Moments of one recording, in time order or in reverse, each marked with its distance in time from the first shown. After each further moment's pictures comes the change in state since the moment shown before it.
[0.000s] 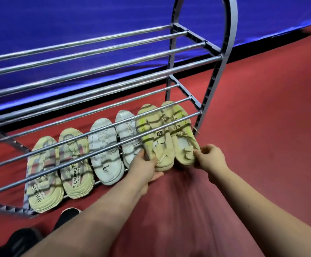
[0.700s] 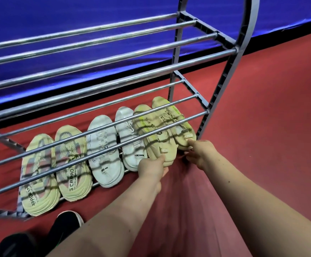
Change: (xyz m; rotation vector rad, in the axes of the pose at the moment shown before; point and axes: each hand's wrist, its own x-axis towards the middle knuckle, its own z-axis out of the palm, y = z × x) left_hand 0.045 -0.016 0.024 -0.181 0.164 -0.132; right_hand 0.036 -0.032 0.042 0.360 -0.150 0.331
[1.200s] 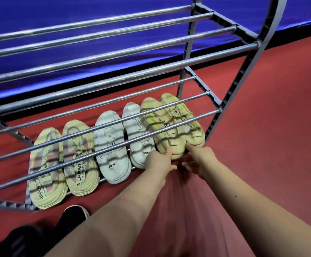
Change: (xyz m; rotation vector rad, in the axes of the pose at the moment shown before) left_hand 0.010 0.007 0.002 0.315 -0.017 0.074; right_hand -0.002 0.025 0.015 -0.141 0.025 0.036
